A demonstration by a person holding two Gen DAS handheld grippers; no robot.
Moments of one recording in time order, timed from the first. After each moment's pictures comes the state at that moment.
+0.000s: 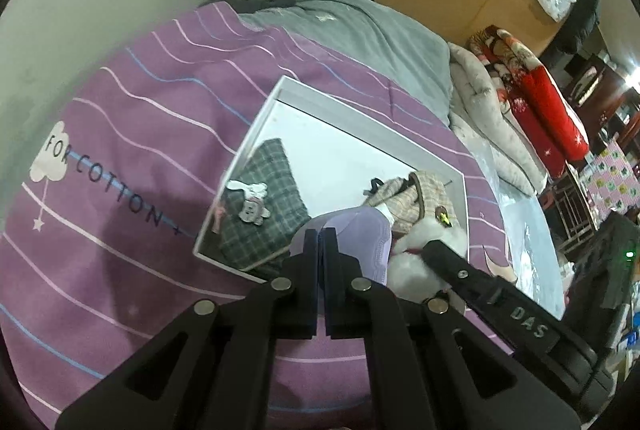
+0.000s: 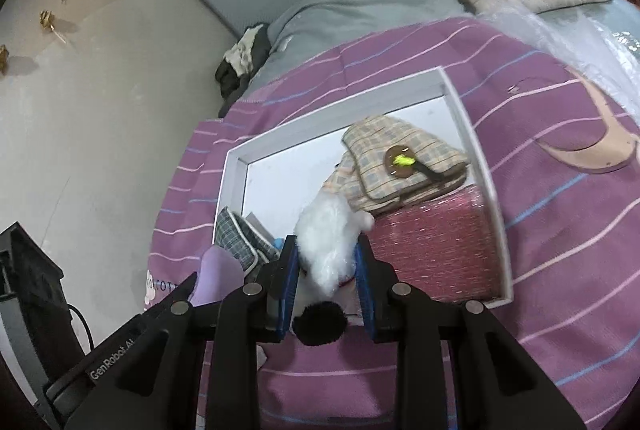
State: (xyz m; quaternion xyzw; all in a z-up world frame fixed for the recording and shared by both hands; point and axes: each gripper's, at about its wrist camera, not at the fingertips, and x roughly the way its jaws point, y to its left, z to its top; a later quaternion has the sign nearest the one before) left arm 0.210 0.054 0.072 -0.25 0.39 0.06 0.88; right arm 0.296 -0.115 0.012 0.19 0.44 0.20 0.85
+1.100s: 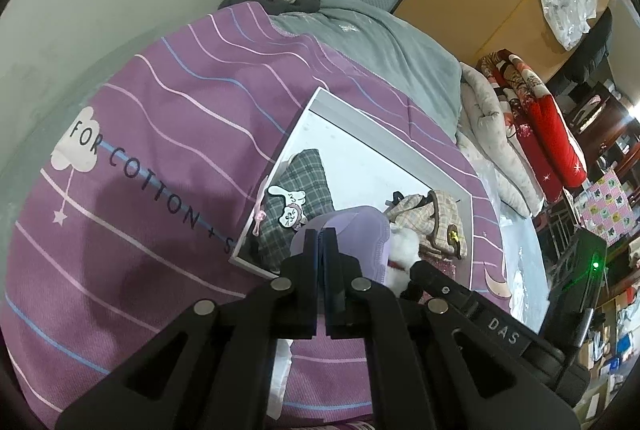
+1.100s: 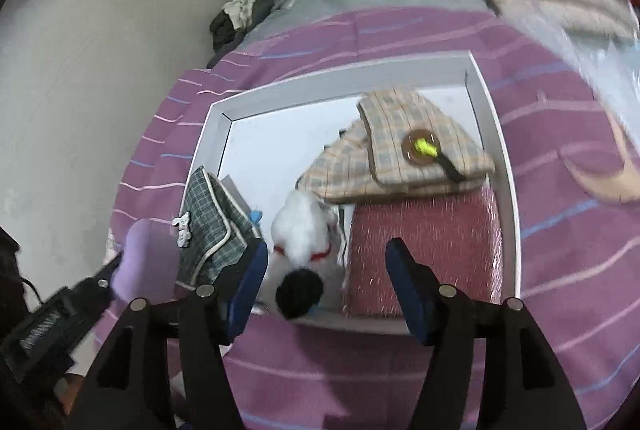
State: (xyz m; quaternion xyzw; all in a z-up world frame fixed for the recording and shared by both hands) left arm 0.193 0.086 0.071 -0.29 0.38 0.07 0.87; right arm 0.307 -0.095 -0.003 0.12 0.49 0.20 0.84
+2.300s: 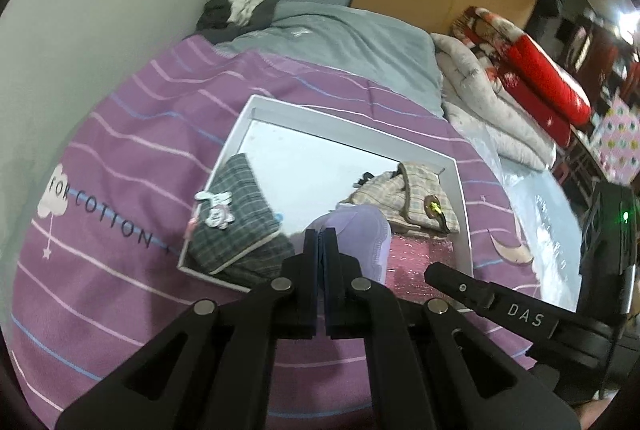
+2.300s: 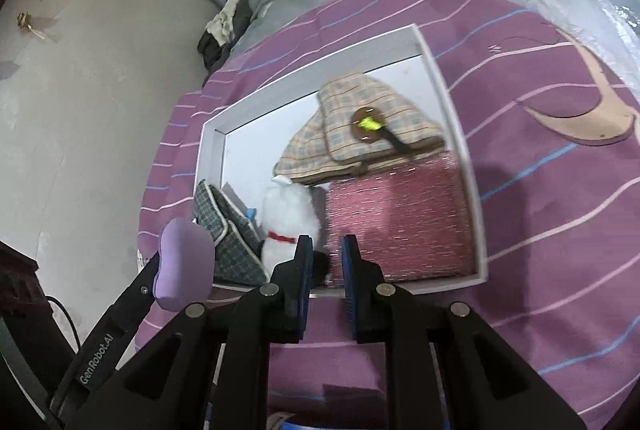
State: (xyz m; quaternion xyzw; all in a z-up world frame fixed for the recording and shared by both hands) left arm 0.213 0.007 0.081 -0.15 0.38 0.06 0.91; right arm 0.303 -0.143 0.001 0.18 0.51 0.19 0.82
